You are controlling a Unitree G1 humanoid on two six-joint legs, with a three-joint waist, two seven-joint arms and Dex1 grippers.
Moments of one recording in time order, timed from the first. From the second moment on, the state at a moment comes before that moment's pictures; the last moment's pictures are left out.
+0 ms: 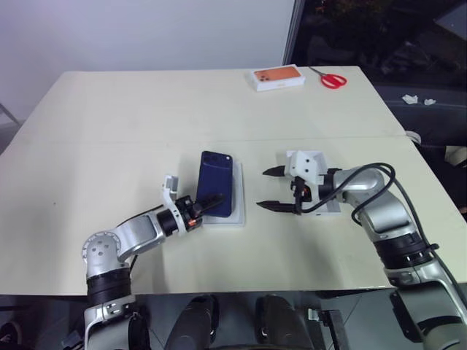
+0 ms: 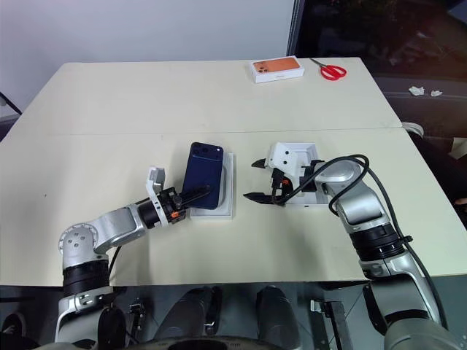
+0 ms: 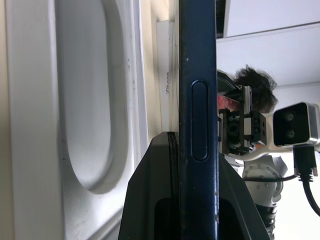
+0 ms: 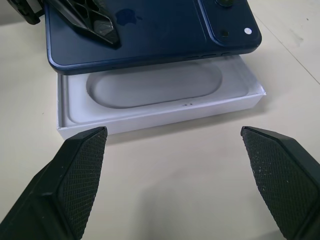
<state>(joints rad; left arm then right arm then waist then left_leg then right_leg) -0.32 0.17 0.40 0.02 -1.53 1.33 0.09 -0.55 -0.60 0.18 0.03 0.17 0.35 1.12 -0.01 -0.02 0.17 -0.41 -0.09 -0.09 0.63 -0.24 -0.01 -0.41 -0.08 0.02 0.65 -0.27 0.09</state>
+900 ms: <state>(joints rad) -0.18 0.58 0.40 -0.04 -1.83 1.19 0.00 -0.52 -0.44 0.32 -0.11 0.22 0.53 1.05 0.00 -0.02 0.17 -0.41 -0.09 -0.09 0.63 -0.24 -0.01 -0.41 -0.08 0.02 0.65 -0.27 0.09</state>
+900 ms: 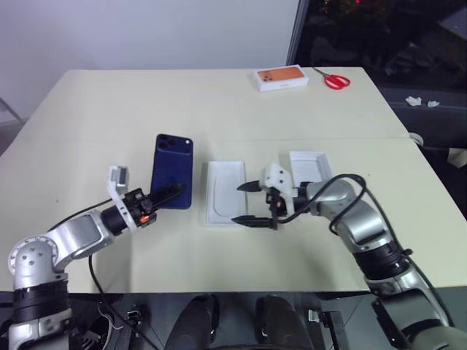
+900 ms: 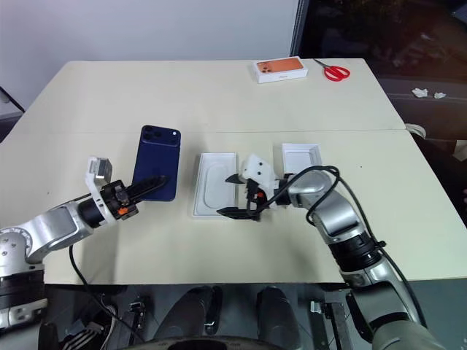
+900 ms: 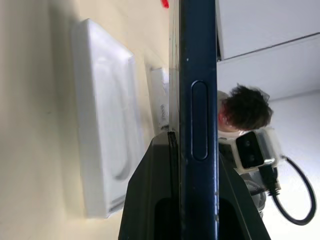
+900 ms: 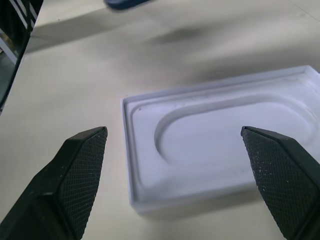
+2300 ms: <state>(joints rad) -0.18 0.61 0.31 -0.06 -1.83 1.10 -0.02 -0.58 -0.27 0.51 0.03 0.01 0.48 0.97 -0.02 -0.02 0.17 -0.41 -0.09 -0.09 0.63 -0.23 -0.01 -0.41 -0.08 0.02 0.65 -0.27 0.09</state>
